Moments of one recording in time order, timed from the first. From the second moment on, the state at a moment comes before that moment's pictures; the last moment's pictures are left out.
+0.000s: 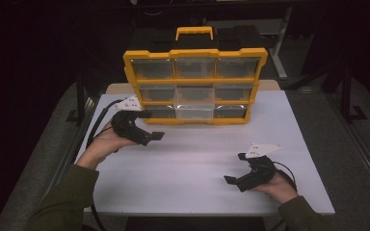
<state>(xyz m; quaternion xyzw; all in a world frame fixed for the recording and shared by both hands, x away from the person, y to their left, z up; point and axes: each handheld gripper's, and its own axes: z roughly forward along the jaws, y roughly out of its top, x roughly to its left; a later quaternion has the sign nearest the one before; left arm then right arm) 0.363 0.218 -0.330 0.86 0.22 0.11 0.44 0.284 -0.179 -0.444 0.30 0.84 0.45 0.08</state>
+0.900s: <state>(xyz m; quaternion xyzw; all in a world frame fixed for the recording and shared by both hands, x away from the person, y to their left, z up) 0.316 0.254 -0.408 0.86 0.24 0.10 0.45 0.284 -0.178 -0.444 0.30 0.84 0.45 0.08</state>
